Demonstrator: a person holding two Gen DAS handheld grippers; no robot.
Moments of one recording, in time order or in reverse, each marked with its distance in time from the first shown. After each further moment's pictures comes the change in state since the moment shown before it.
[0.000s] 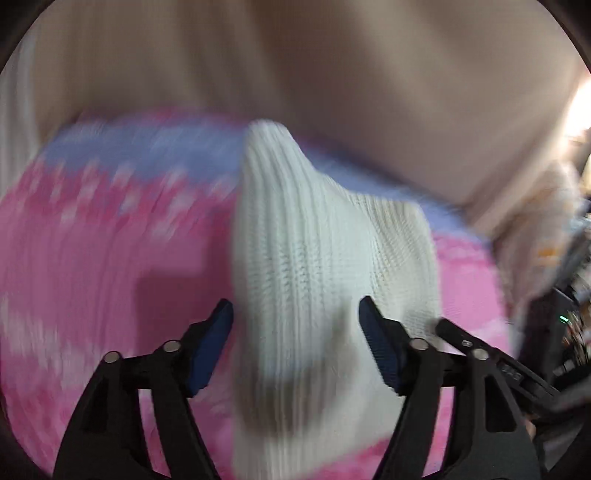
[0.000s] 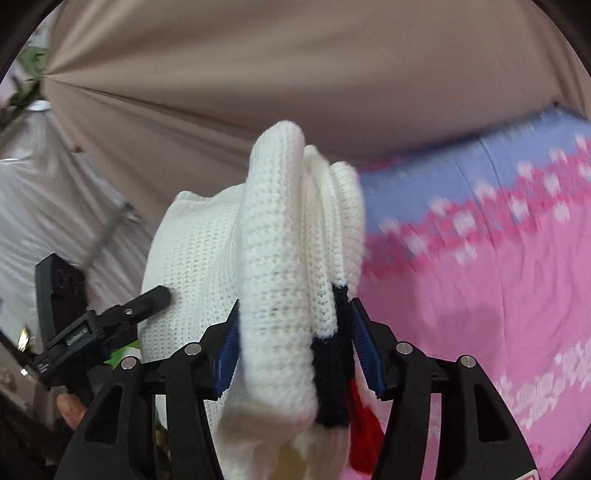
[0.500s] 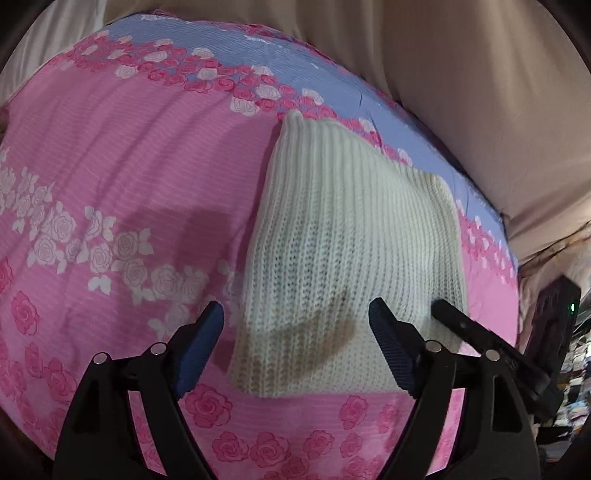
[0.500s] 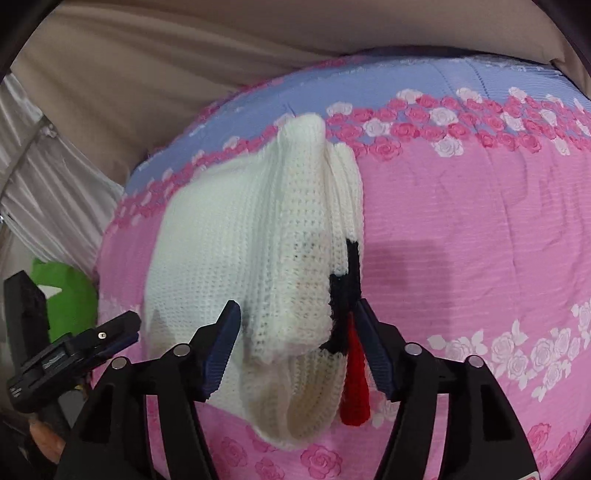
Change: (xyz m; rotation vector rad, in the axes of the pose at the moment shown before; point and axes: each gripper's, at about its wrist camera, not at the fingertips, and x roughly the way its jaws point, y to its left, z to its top) left arm 0.032 0.055 -0.068 -0.211 0.075 0.020; right arm 0.100 -0.011 -0.044 -0.095 0.262 -0.229
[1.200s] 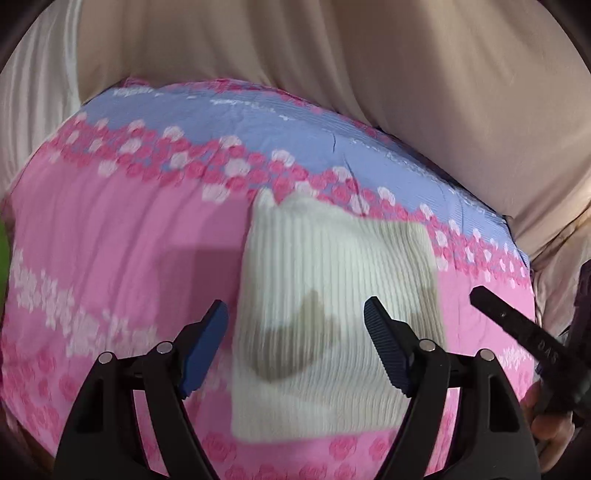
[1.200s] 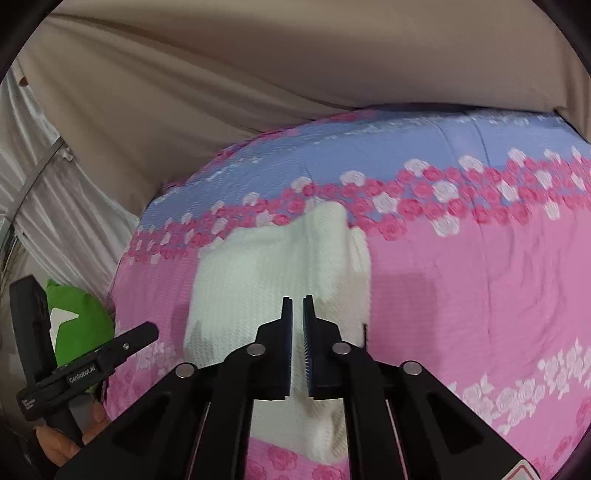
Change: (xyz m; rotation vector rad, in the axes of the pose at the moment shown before) left arm -0.025 -0.054 0.056 0.142 -0.099 0.084; right arm -0.049 0.018 0.050 -0.053 -0.135 0.025
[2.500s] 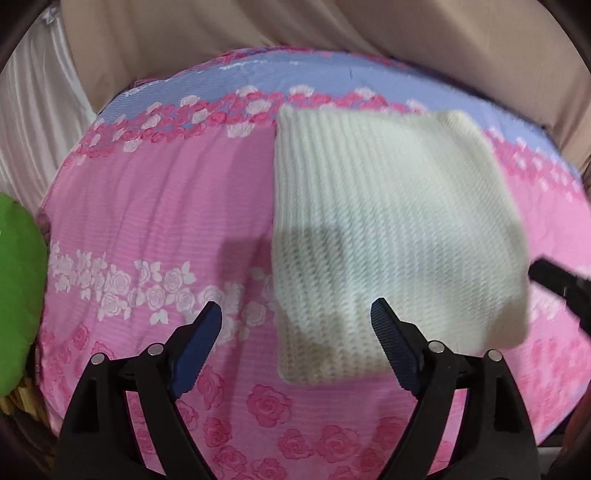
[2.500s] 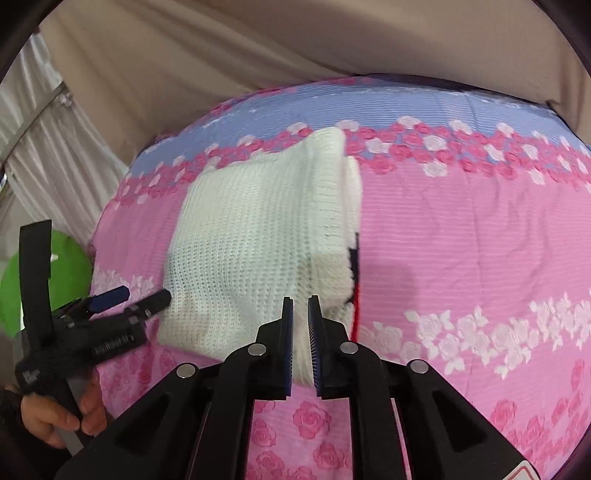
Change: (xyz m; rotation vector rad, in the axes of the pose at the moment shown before) left arm 0.026 -0.008 -0.084 0.202 0.104 0.268; right arm -0.010 0.005 -0.074 -0.081 0.105 -0.098
